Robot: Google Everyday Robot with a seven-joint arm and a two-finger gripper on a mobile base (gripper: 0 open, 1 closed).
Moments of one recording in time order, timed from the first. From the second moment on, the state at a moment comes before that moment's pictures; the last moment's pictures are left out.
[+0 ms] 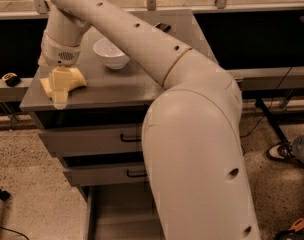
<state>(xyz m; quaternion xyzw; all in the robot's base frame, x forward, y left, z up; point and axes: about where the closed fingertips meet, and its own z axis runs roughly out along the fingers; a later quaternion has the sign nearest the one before) 0.613 0.275 0.850 -0.84 0.47 0.18 0.20</state>
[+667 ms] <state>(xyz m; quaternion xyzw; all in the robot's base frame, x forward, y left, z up) 0.617 0.272 0.841 -0.85 0.47 0.18 0.19</state>
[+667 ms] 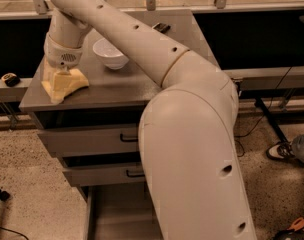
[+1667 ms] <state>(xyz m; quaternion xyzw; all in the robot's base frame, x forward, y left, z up) 0.613 0.231 0.865 -0.83 0.47 0.18 0.24</state>
